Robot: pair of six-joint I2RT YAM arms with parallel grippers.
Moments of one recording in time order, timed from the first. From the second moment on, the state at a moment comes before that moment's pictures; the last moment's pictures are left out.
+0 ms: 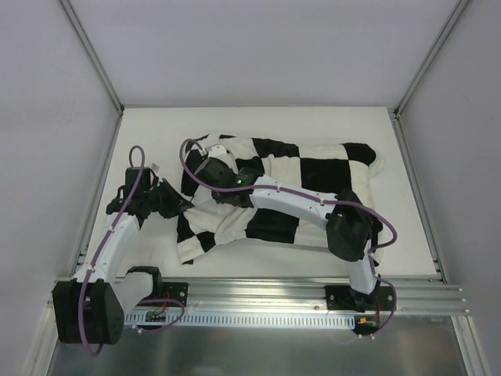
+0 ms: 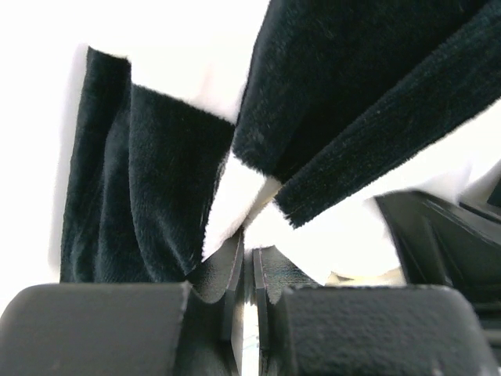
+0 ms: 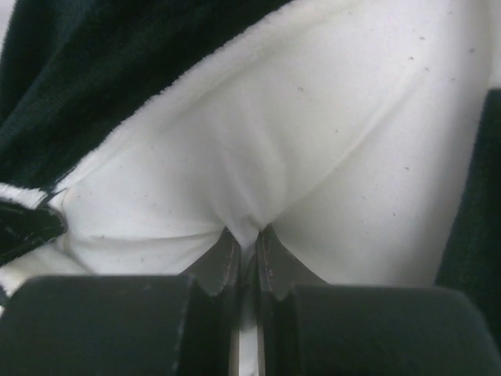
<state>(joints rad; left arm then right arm) 0.00 1.00 0.64 -0.53 0.44 -0.75 1.10 2.02 1.76 -0.67 0.48 0.48</state>
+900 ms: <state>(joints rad) -0.07 1.13 0.67 -0.50 0.48 -0.75 0.93 1.04 1.19 -0.52 0.42 0.60</state>
